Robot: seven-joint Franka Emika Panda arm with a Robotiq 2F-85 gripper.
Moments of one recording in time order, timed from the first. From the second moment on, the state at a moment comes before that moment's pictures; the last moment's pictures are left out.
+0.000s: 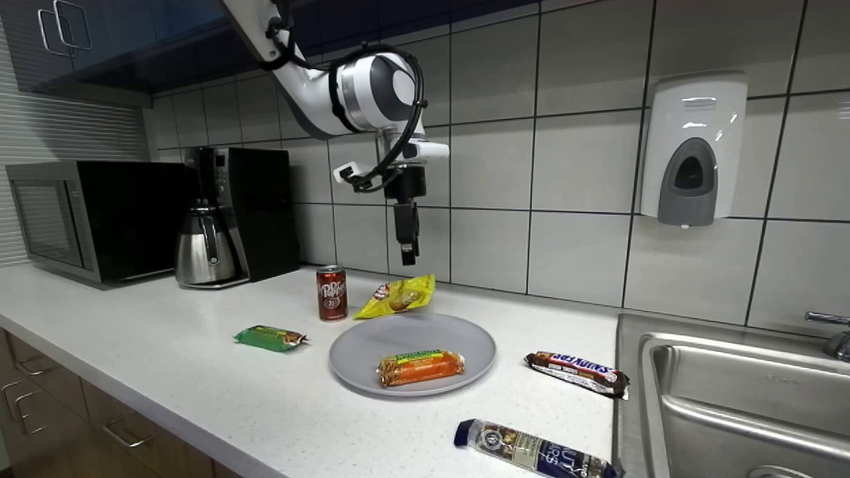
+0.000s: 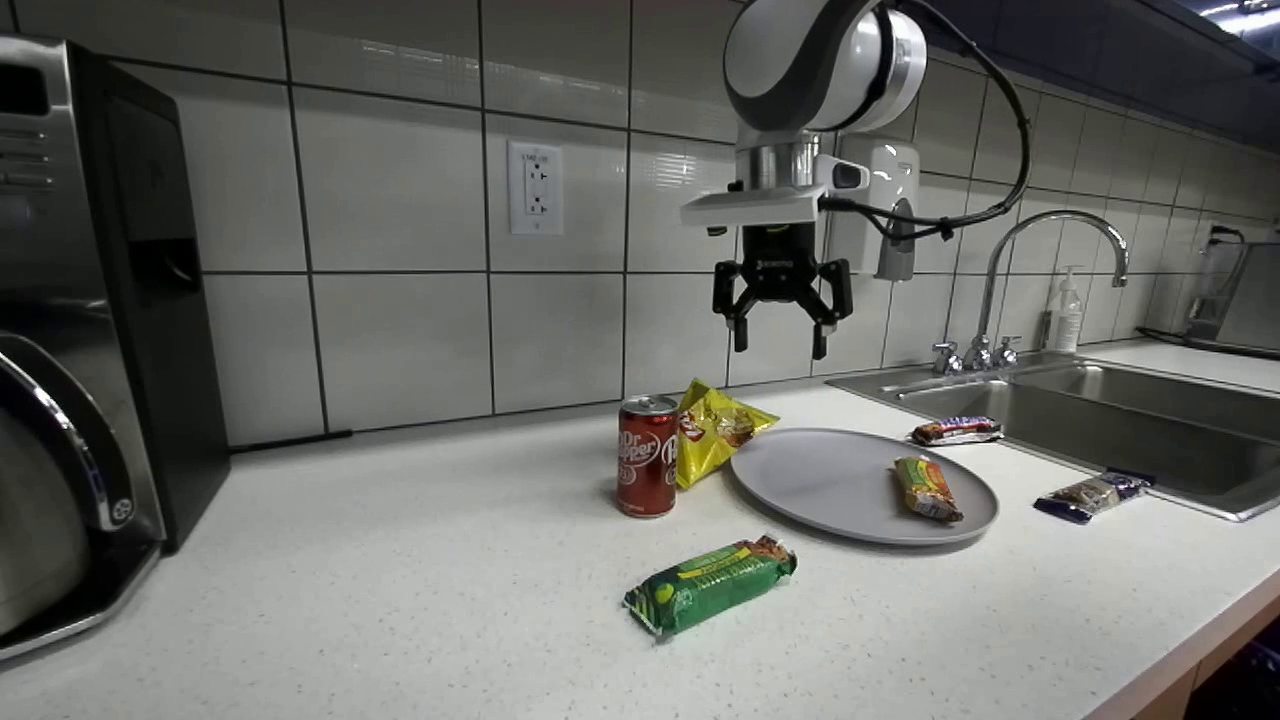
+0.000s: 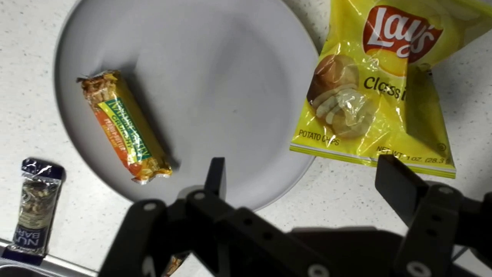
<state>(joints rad) 0.15 0.37 -0.07 -1.82 -0.10 2.16 1.17</state>
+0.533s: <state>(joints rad) 0.14 0.31 -0.07 -1.91 -0.10 2.16 1.17</state>
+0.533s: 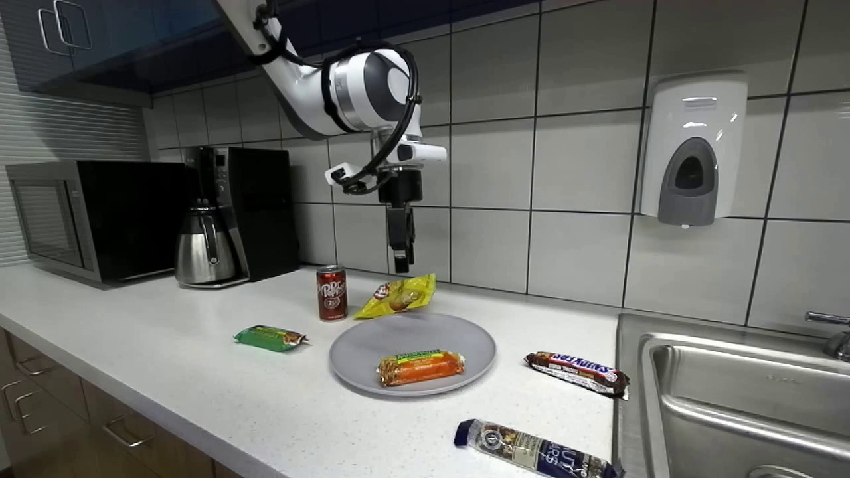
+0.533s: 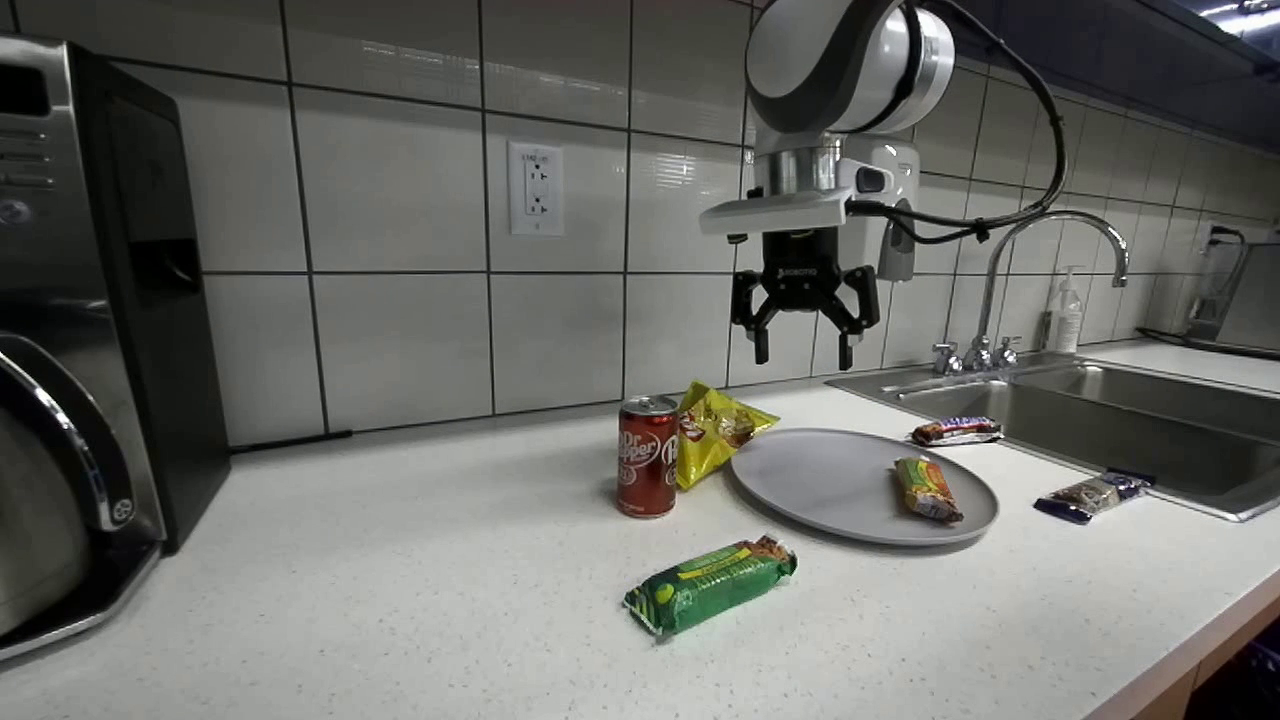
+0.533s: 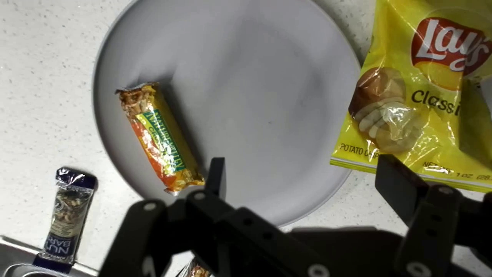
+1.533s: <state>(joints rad) 0.16 0.14 0.01 -2.11 -0.10 2.16 1.17</state>
